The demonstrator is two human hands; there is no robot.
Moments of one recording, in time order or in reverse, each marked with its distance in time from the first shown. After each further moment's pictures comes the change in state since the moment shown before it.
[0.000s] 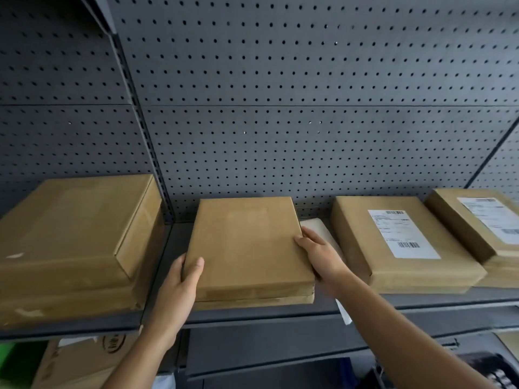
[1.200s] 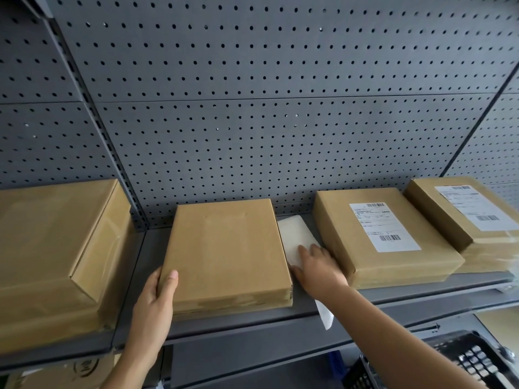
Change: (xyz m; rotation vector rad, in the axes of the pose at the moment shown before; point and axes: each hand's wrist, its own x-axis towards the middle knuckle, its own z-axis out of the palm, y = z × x) left_hand 0.020 -0.021 0.012 0.073 0.100 -0.008; right_hand 0.030 0.050 -0.050 -1.569 0.121 -0.111
